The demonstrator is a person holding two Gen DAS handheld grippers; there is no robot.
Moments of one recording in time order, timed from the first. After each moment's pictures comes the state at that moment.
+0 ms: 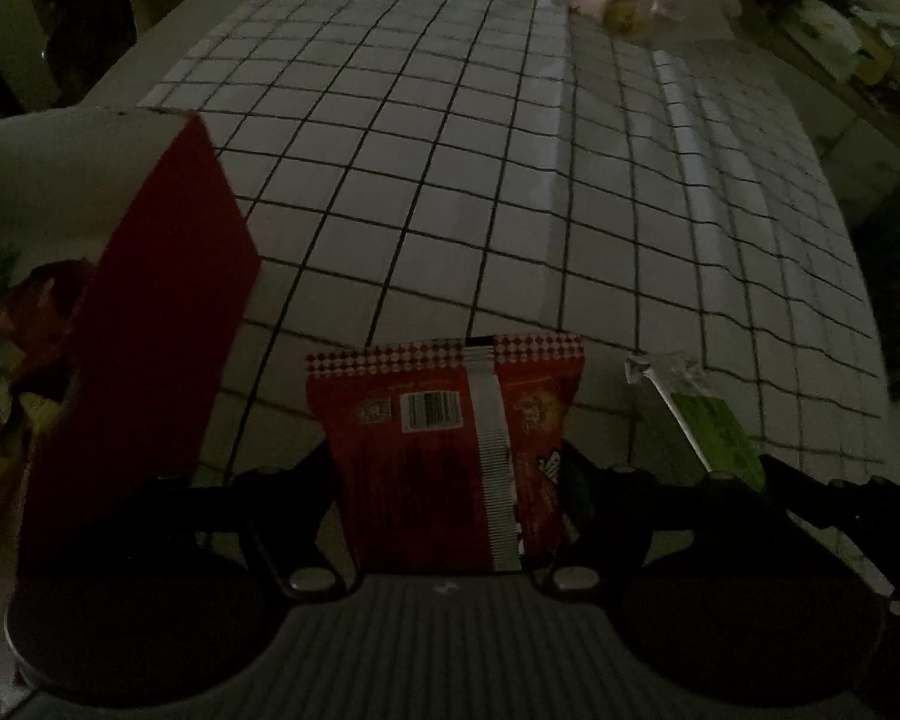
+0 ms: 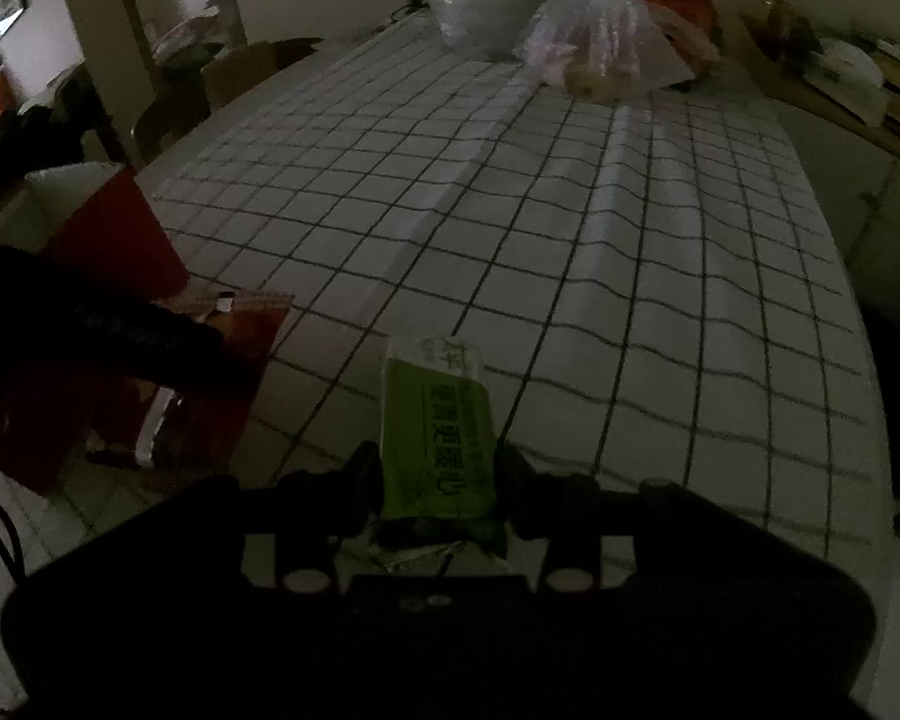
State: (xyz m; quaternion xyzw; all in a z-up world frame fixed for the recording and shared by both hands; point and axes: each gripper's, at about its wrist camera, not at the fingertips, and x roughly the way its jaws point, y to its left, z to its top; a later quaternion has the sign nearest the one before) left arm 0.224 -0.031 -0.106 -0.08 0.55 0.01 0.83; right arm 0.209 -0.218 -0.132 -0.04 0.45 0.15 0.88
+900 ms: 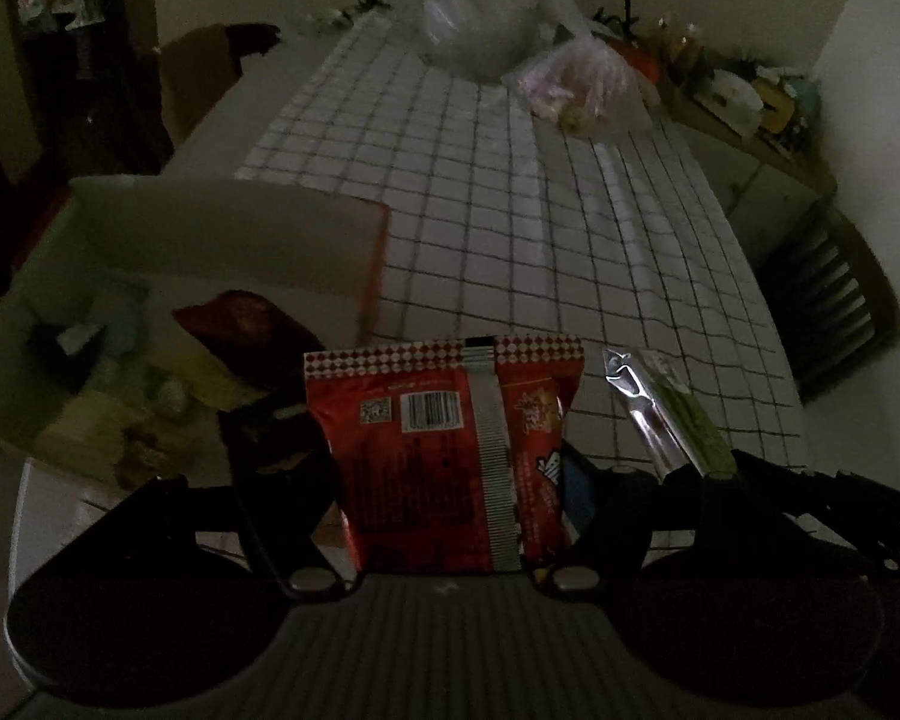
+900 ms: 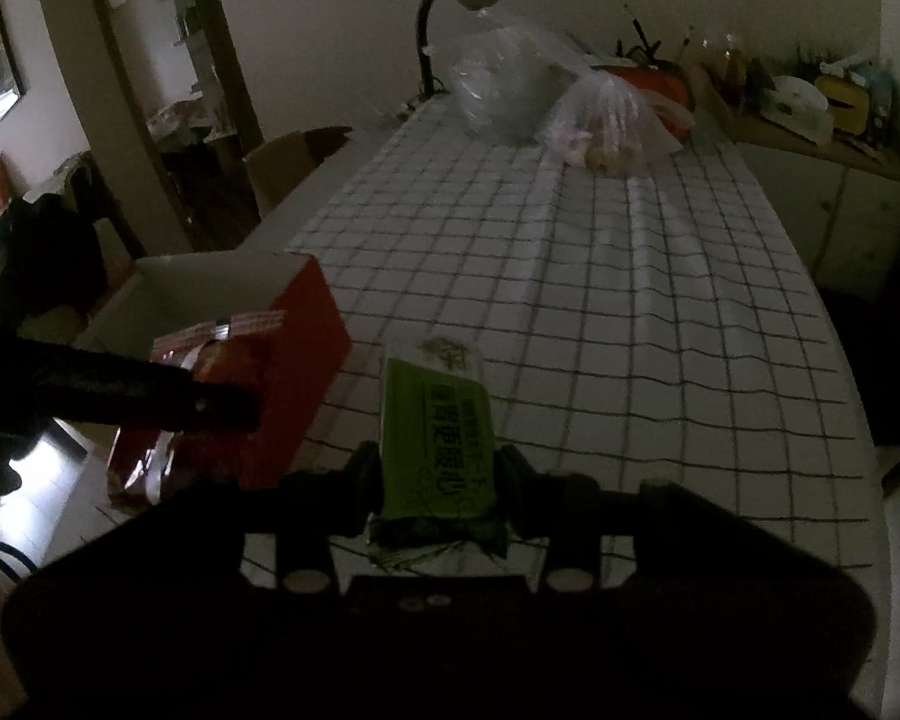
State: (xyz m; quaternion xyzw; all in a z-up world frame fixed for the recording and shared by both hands) left arm 0.115 0.067 -0.008 -0.08 0.48 -0.05 0.87; right arm 0.103 -0.136 -0.043 0.02 0.39 0.13 0.91
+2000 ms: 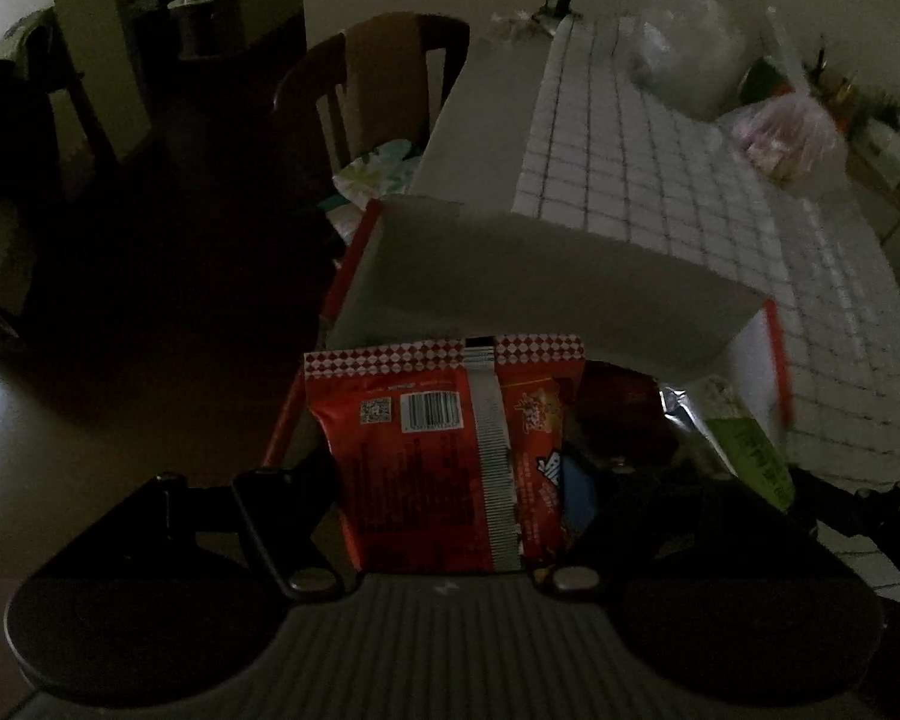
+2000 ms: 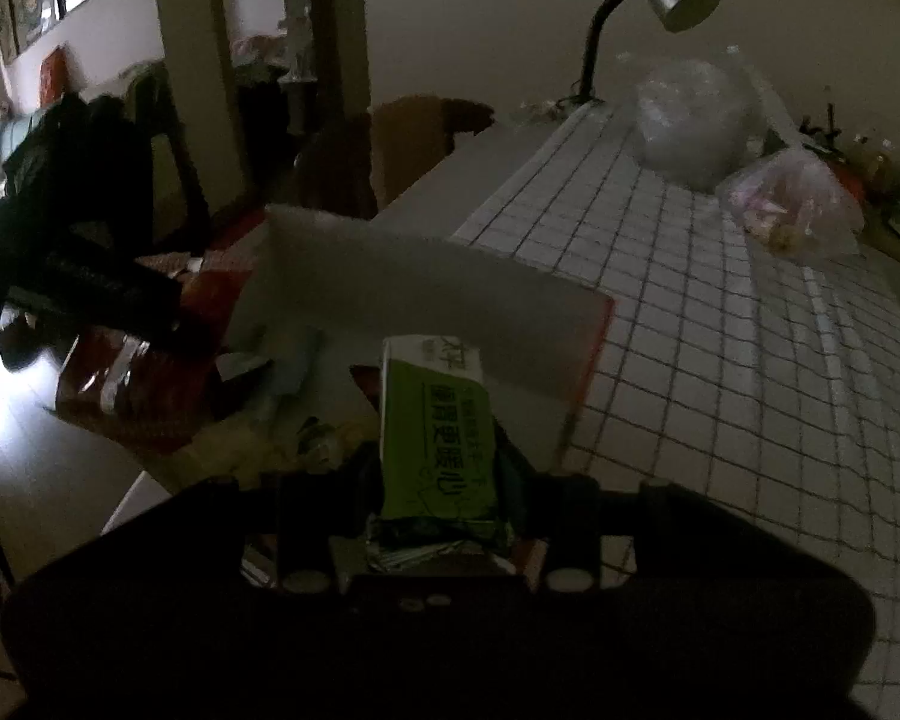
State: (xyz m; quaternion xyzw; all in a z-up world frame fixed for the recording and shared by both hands) left arm 0.168 0.273 -0.032 -0.06 0.50 0.05 0.86; right arm 0.154 0.076 -0.075 -0.09 0.39 0.18 0.90
